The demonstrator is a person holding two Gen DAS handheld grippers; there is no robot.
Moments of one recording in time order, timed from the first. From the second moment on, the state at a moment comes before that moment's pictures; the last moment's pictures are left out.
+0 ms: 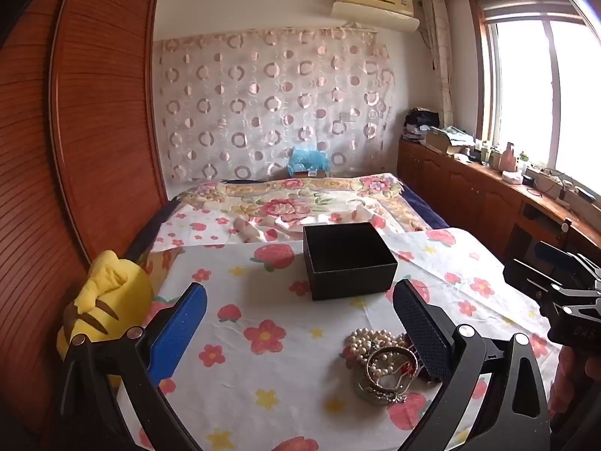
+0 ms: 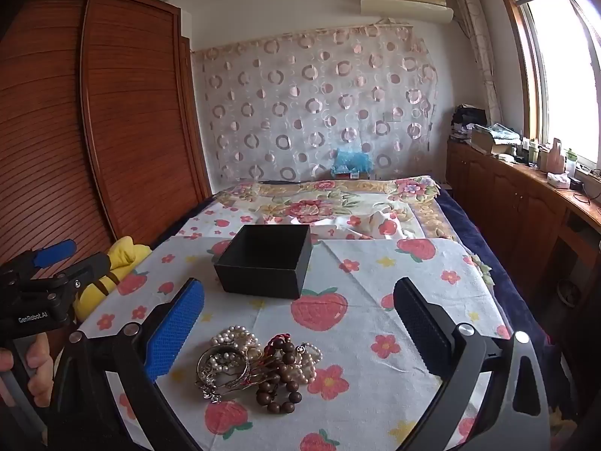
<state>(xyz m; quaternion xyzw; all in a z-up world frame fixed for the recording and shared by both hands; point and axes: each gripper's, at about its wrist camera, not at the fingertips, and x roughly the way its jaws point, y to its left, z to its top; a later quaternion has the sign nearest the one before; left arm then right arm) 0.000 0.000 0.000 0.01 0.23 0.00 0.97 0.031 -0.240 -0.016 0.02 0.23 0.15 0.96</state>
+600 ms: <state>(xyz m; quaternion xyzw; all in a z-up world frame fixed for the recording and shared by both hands) 0.000 0.000 0.000 0.01 0.23 0.00 0.97 0.030 -0.240 -0.016 0.02 0.23 0.15 0.96</state>
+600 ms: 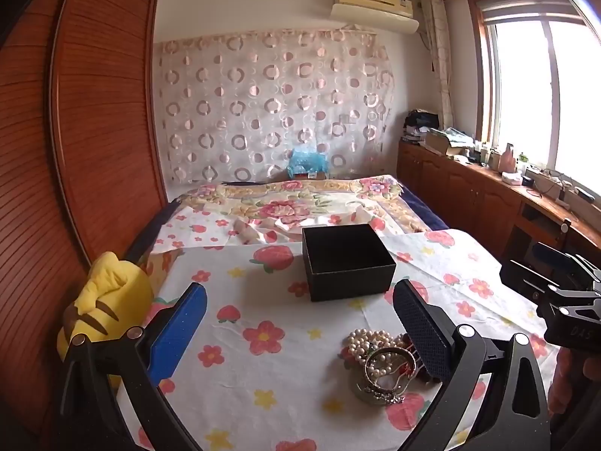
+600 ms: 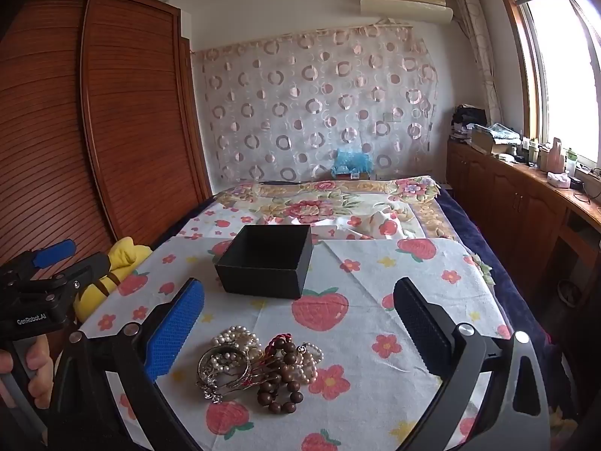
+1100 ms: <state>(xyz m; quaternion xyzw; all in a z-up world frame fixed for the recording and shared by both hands) 0.000 0.000 0.000 0.01 0.23 0.00 0.97 0.030 -0.239 -0.018 0.02 0.23 0.15 0.96</state>
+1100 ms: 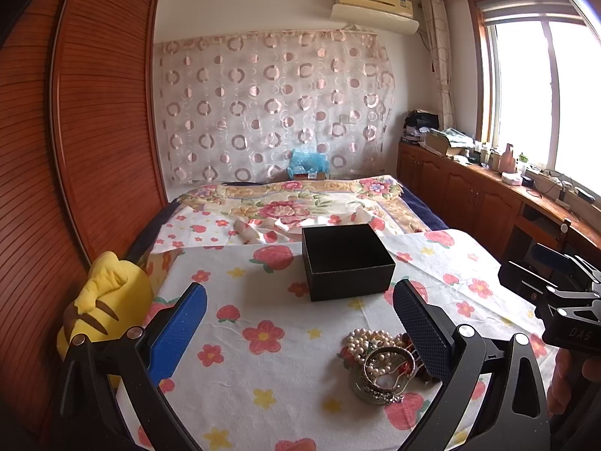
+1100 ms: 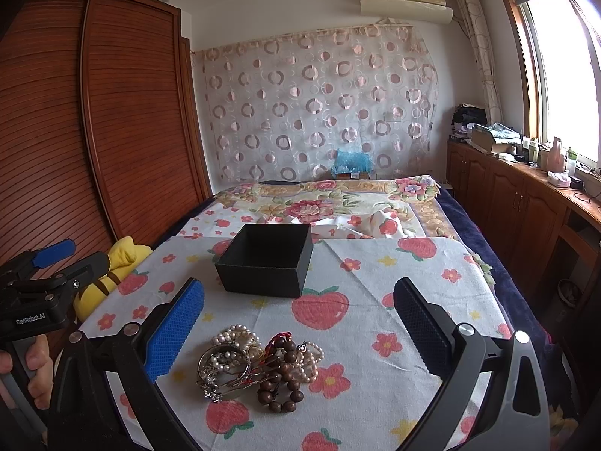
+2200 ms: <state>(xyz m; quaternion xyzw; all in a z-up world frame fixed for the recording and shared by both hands) -0.008 -0.005 0.006 0.01 0.22 0.00 0.97 0.031 -0.239 -0.022 0.02 0.23 0.15 0.96</state>
